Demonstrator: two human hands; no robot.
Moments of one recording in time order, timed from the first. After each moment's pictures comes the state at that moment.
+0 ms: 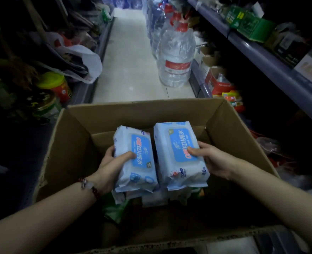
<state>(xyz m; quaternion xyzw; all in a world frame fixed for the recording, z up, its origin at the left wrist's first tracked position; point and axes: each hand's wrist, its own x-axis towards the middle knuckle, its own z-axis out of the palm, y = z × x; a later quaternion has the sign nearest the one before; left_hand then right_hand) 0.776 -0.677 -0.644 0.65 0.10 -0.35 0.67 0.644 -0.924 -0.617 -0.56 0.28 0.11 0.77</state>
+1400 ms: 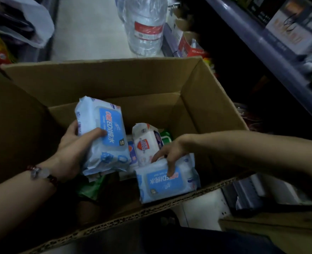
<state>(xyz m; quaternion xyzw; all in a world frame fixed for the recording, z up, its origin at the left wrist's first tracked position) 0.762 -0.670 -0.649 0.68 0.06 -0.33 0.65 0.655 -0.910 -0.686 -0.76 0.13 0.58 0.27</state>
